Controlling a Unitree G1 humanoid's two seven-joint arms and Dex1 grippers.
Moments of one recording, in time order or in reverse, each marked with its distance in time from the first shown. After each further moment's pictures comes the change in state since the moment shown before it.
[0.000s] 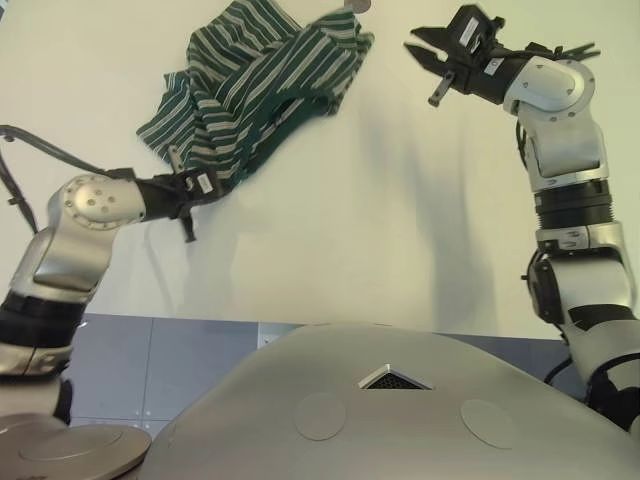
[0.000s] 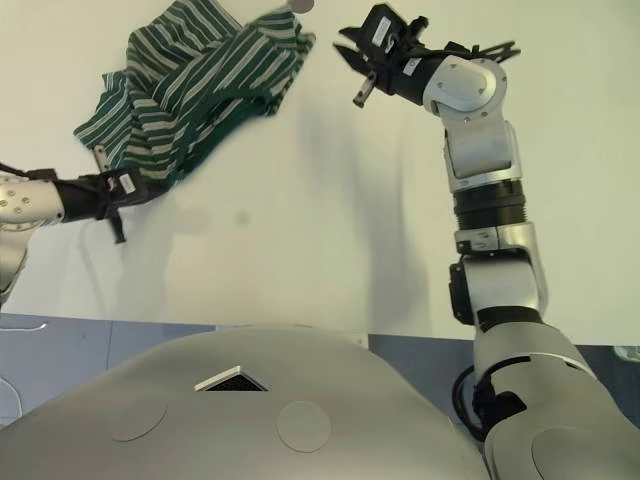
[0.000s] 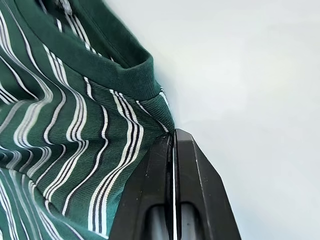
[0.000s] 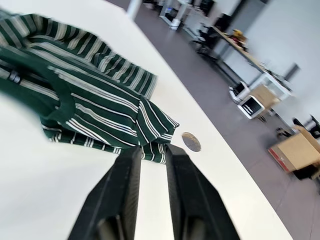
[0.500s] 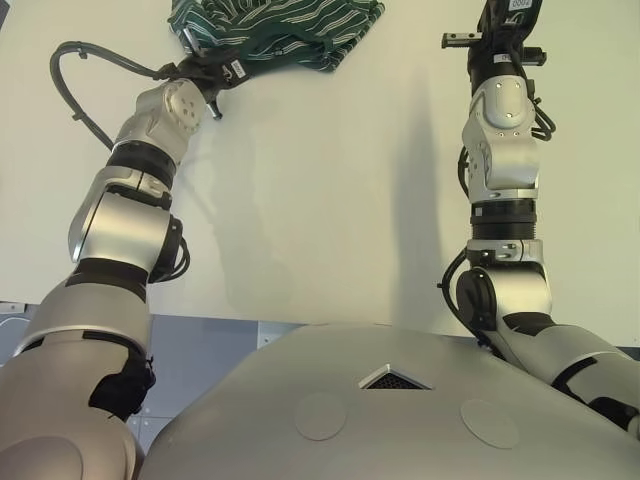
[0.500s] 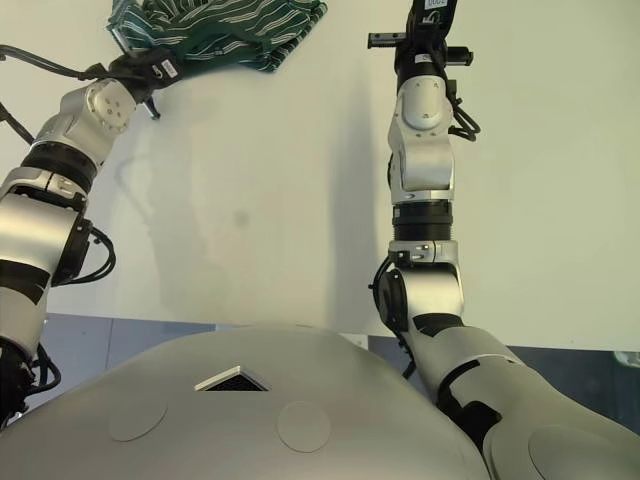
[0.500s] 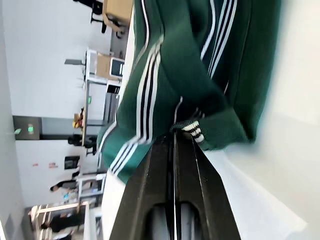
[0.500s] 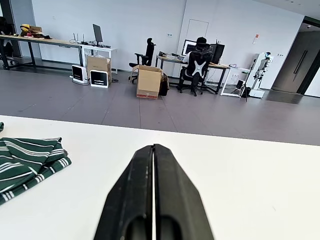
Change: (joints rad) left arm -0.945 -0.545 -0.305 1.482 0.534 -0.622 0.810; right arm 0.093 0.441 -0.301 -0.092 -0.024 0.299 -0.988
